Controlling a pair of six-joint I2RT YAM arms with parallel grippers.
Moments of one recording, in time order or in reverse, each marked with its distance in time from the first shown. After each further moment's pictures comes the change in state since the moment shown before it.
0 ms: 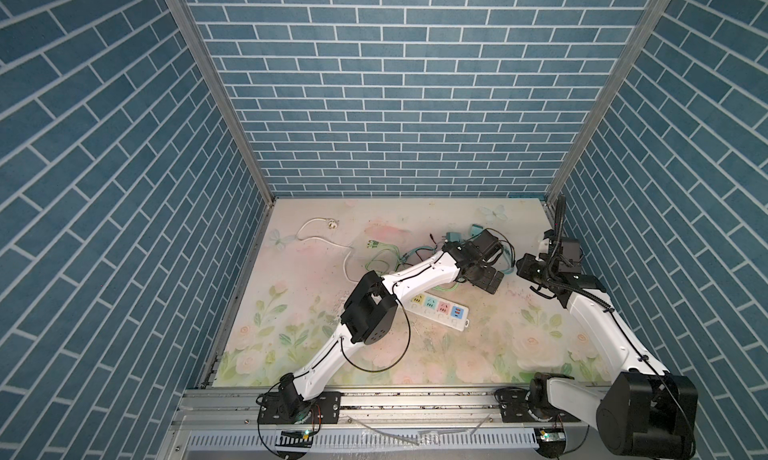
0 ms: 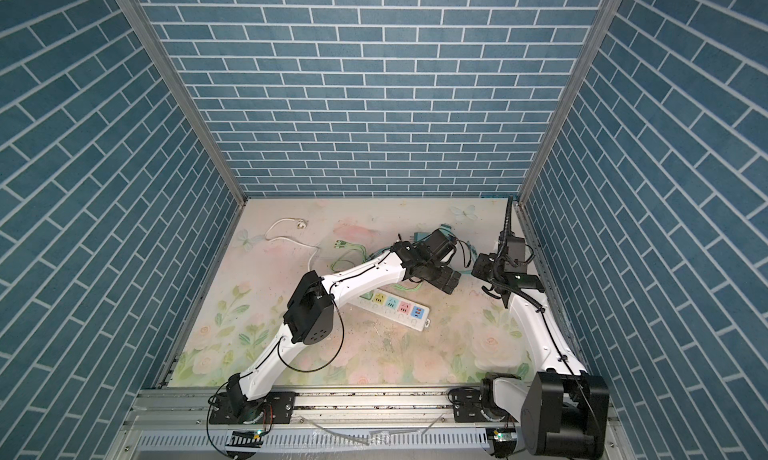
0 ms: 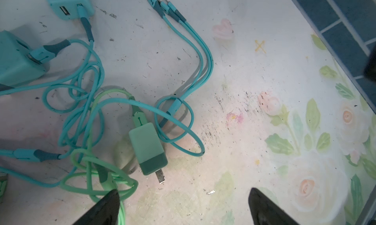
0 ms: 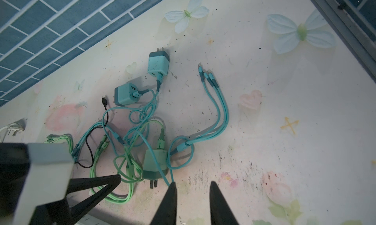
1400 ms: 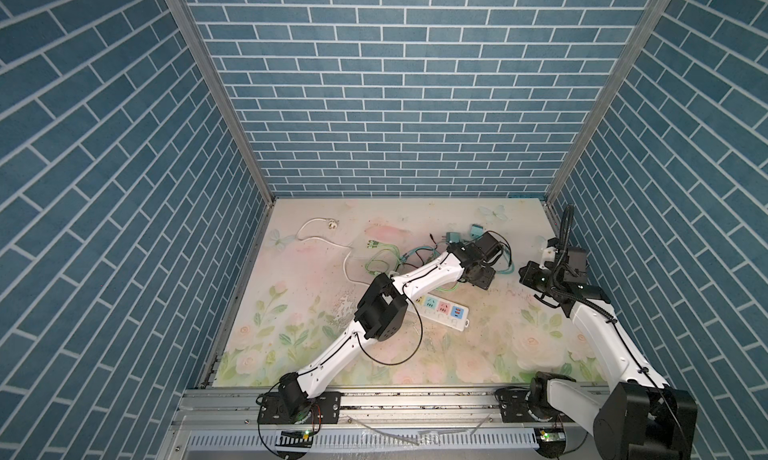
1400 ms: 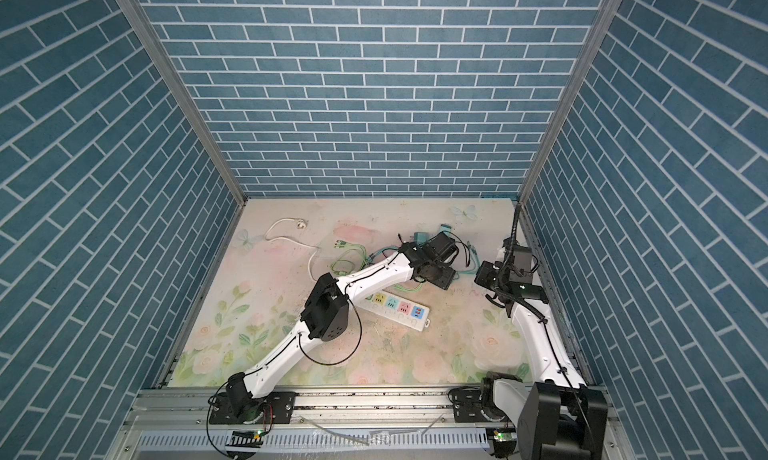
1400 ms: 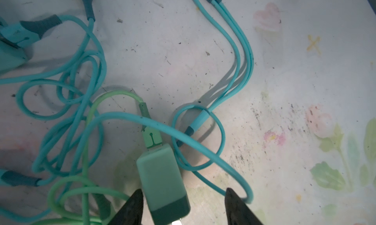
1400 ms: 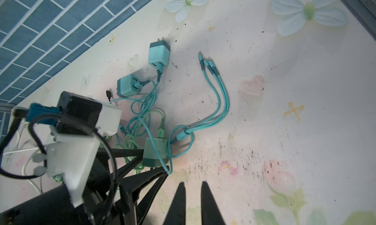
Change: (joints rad) left arm 0.026 0.180 0.189 -0.065 -0.038 -0.044; right arm -0.056 -0.063 -0.079 0.014 -0.090 -0.019
